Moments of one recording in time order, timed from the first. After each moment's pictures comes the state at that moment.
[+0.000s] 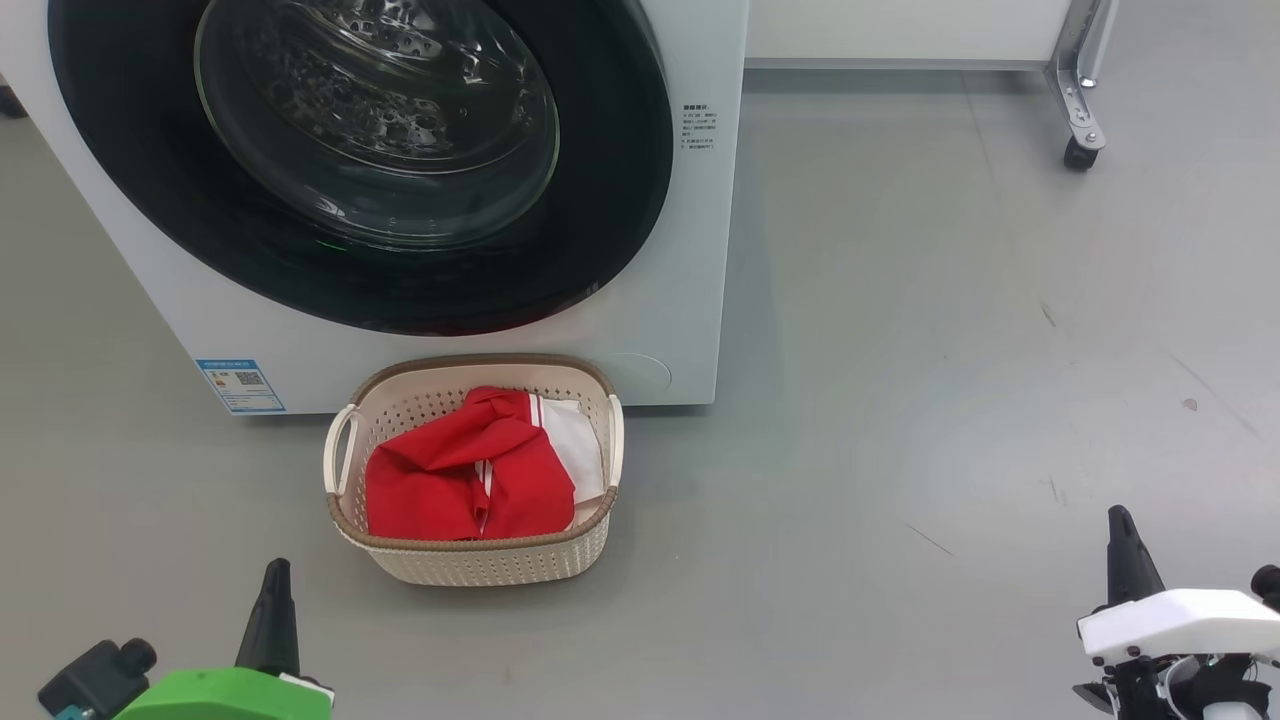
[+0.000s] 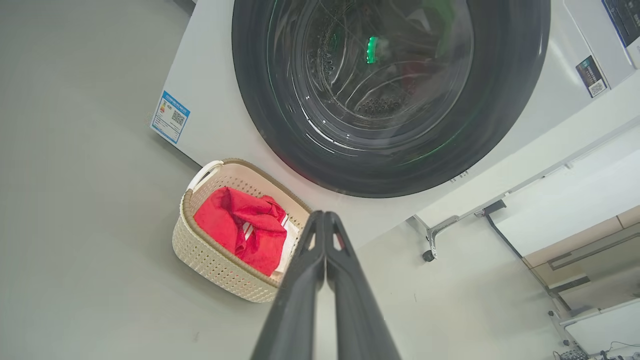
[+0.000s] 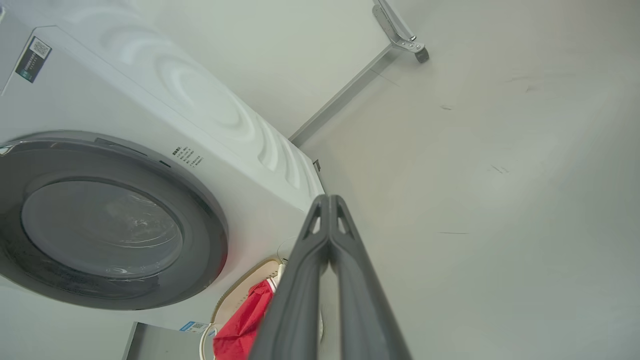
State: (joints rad) left arm 0.03 0.04 -0.05 0.27 -1.00 -0.13 -0.10; right arm 0.05 -0.08 -0.04 0.23 0.92 0.07 -0.07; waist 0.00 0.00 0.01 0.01
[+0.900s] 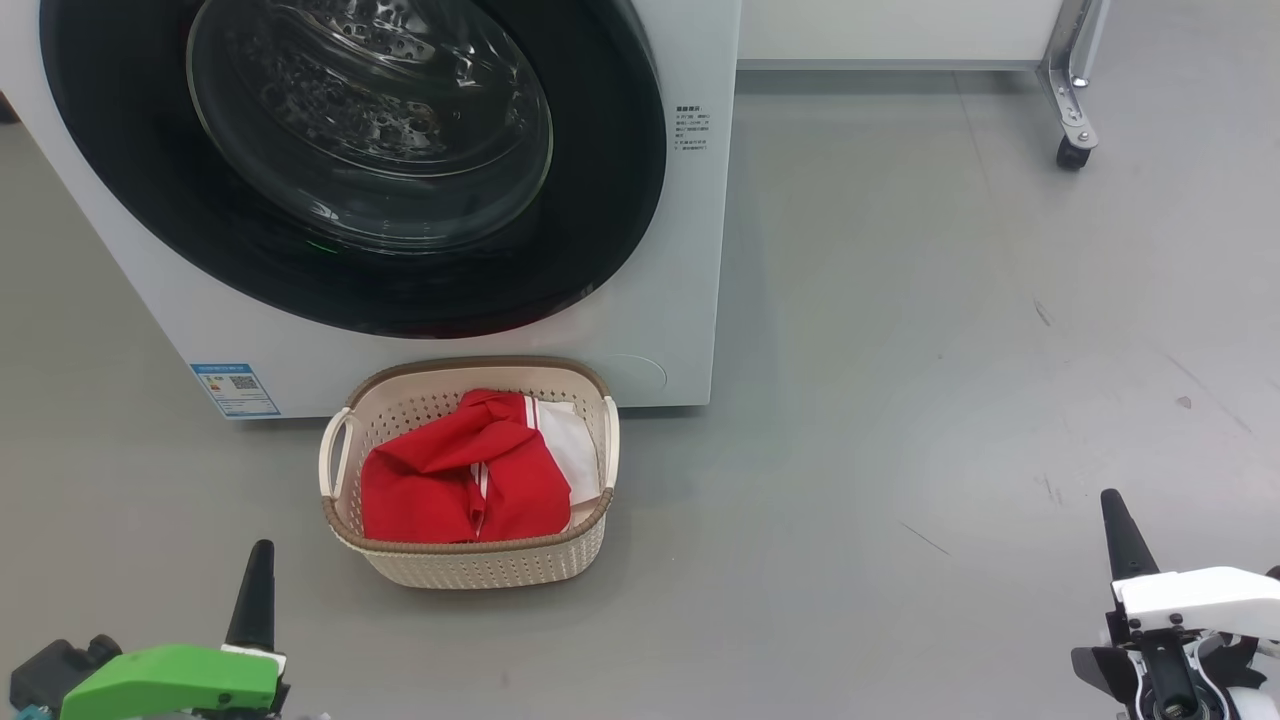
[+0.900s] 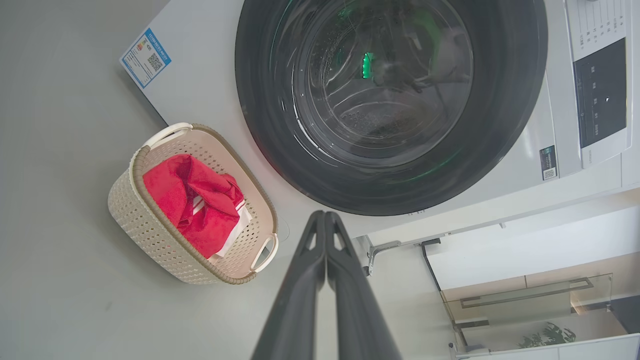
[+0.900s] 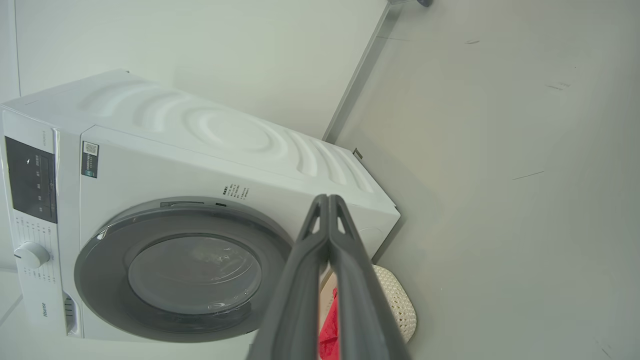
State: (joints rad) left arm -0.01 0.06 -0.02 0.27 -1.35 -0.13 -0.02; right arm 0.00 -0.06 -0.09 0.25 1.28 0.10 0.03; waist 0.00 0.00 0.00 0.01
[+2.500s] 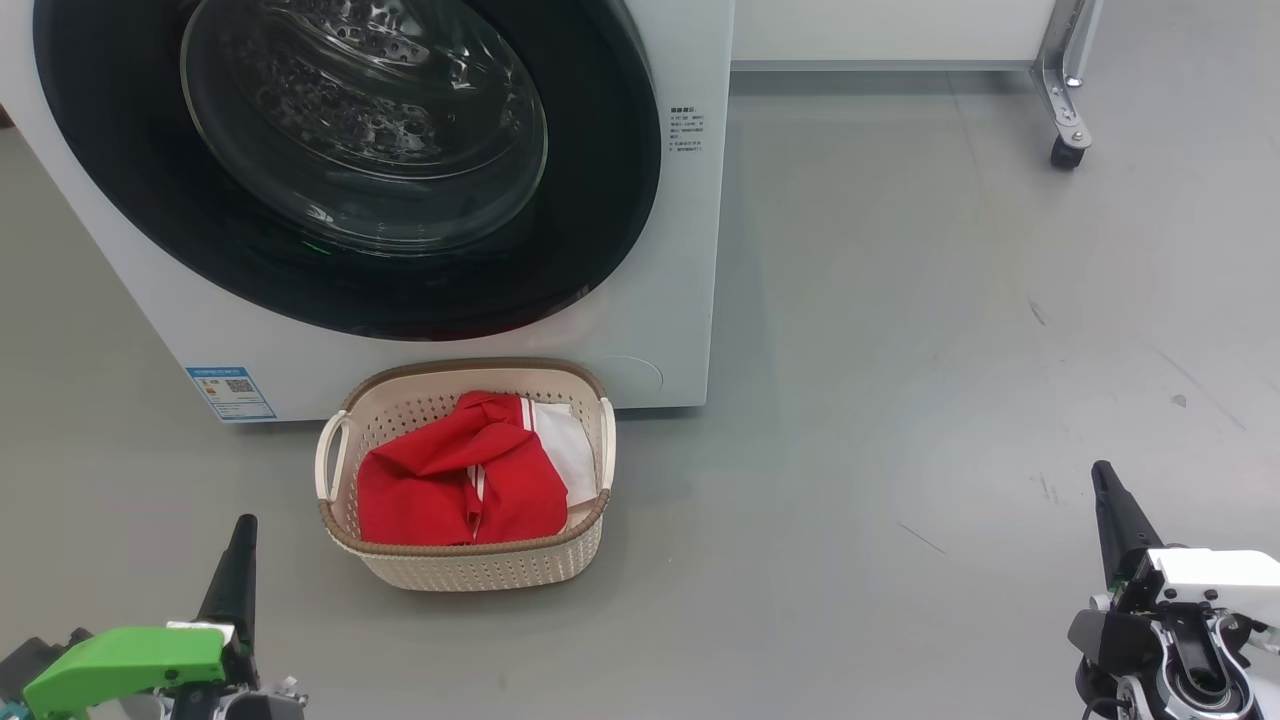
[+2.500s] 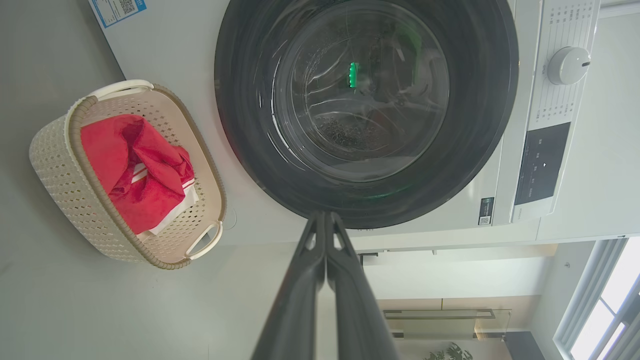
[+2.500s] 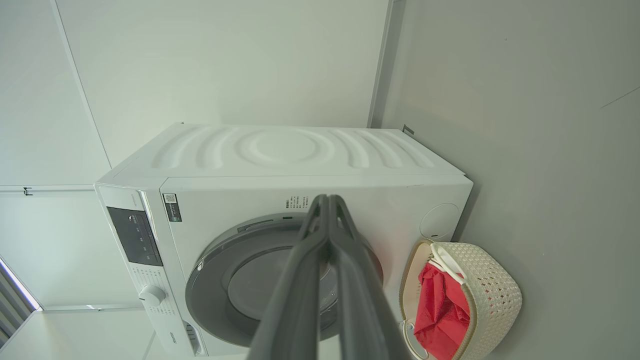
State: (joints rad) left arm -0.05 0.07 0.01 0.28 -1.66 -0.13 0.05; right arm -0.06 -0.04 -0.14 0.28 1.60 0.12 0.11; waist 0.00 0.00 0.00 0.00
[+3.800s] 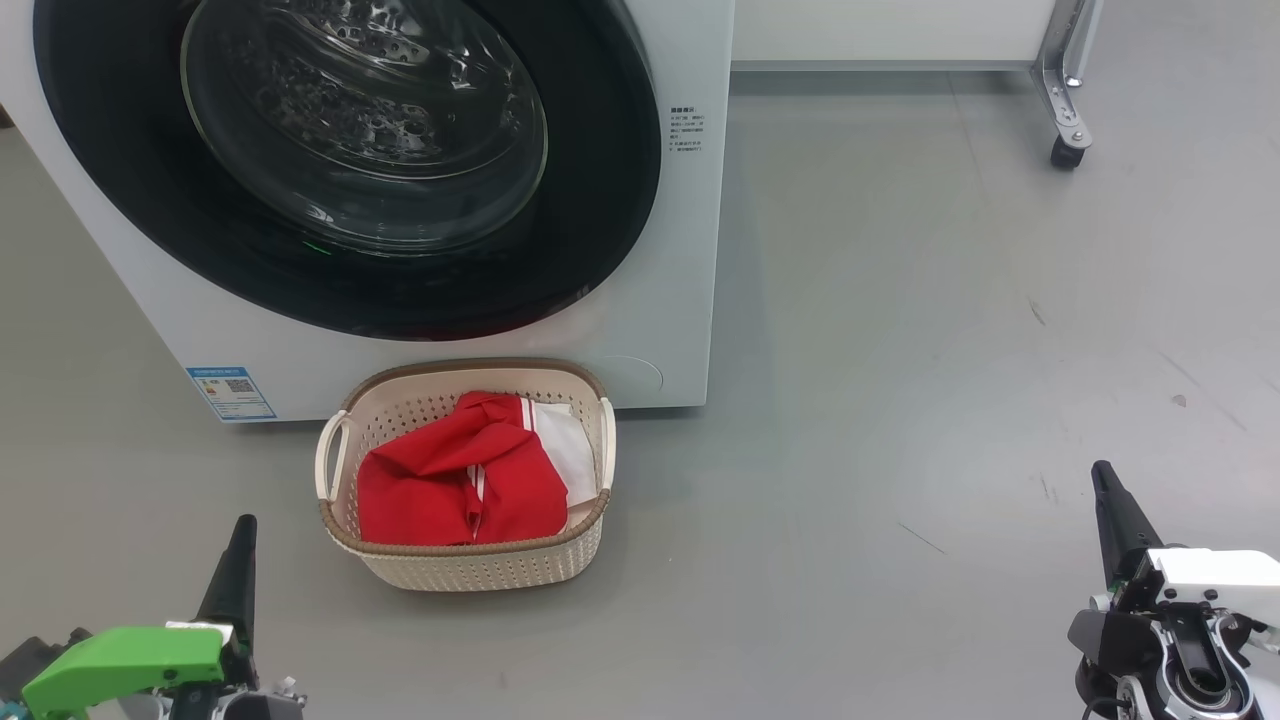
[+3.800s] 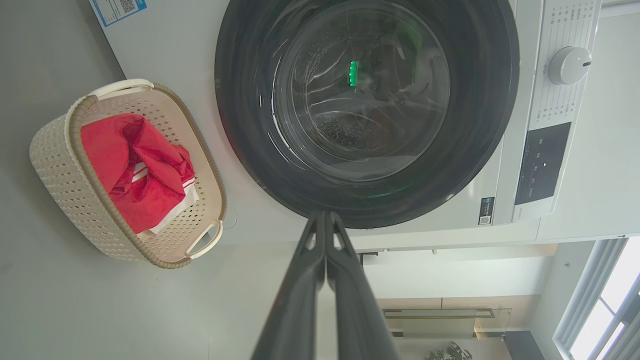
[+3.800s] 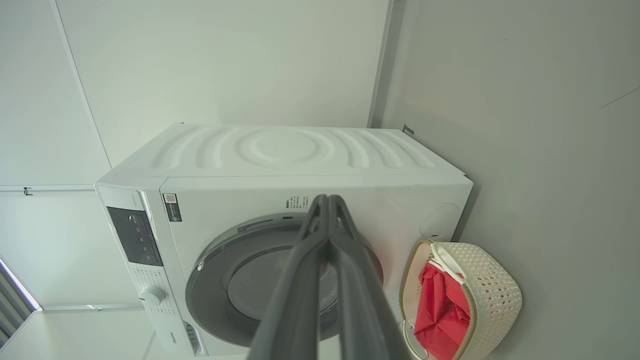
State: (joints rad) left arm -0.05 0.07 0.02 0.28 -1.66 -0.13 0.06; right arm -0.06 -0.04 -0.14 0.28 1.60 0.12 0.11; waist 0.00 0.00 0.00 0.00
